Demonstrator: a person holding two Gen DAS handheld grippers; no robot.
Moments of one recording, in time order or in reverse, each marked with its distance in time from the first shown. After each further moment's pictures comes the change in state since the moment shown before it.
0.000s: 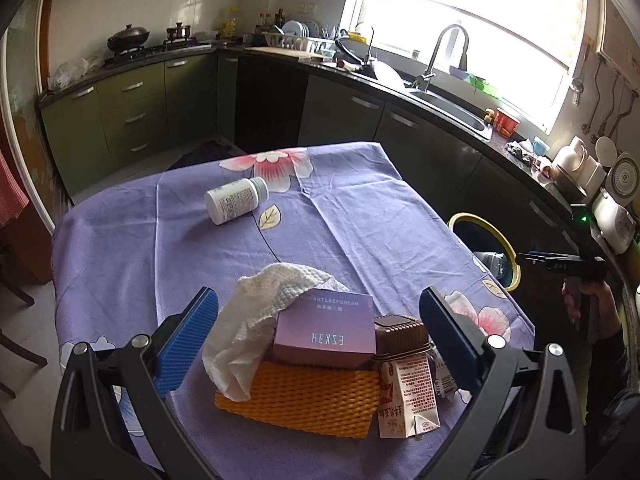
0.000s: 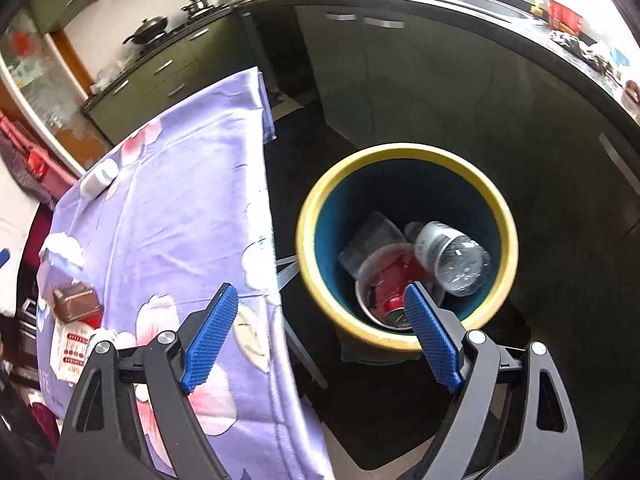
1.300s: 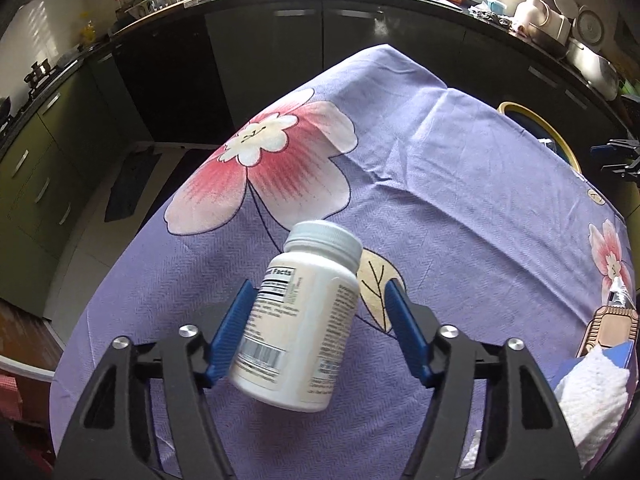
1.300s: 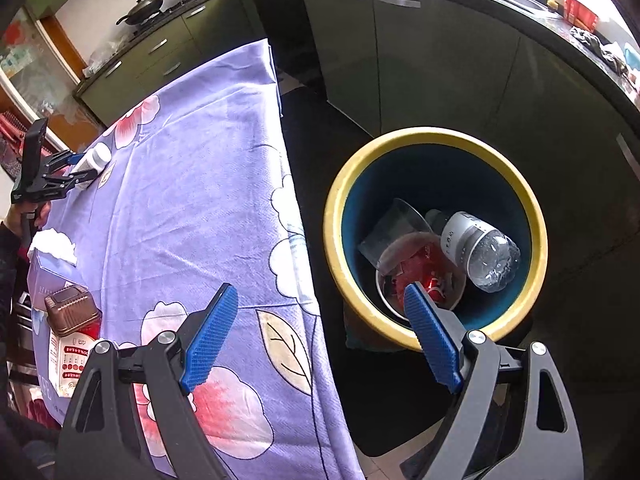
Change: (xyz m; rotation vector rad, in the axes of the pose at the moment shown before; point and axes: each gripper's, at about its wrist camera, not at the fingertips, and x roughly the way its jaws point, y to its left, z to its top) left arm 0.231 0.091 0.101 0.498 0.283 -0.138; right arm 0.036 0.025 0.015 0.001 0.086 -0.029
